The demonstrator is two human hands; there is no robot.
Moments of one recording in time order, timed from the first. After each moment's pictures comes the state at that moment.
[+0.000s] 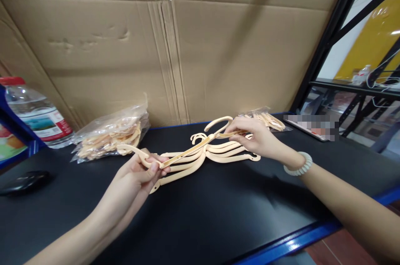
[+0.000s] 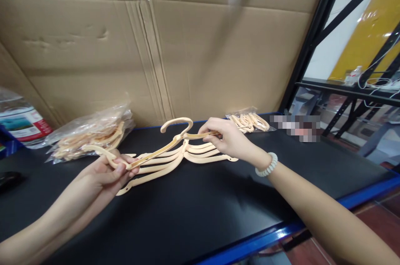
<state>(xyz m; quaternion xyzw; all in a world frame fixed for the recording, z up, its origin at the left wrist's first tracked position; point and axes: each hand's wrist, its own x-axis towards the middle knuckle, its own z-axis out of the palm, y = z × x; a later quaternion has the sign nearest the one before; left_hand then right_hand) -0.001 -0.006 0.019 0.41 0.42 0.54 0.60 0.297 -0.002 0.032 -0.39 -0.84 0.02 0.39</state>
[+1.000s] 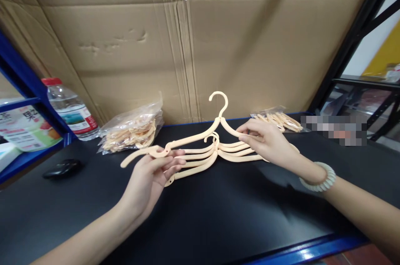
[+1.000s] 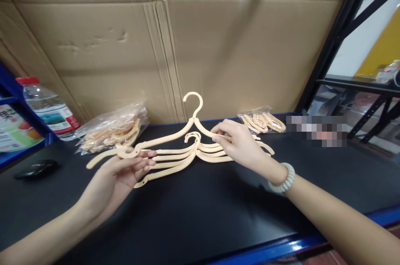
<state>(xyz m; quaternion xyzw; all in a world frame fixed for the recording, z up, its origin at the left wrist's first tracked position) 0.001 -0.013 0.021 0.41 0.40 0.55 0.61 0.278 -0.013 0.024 -0.47 -0.77 0.03 0.42</state>
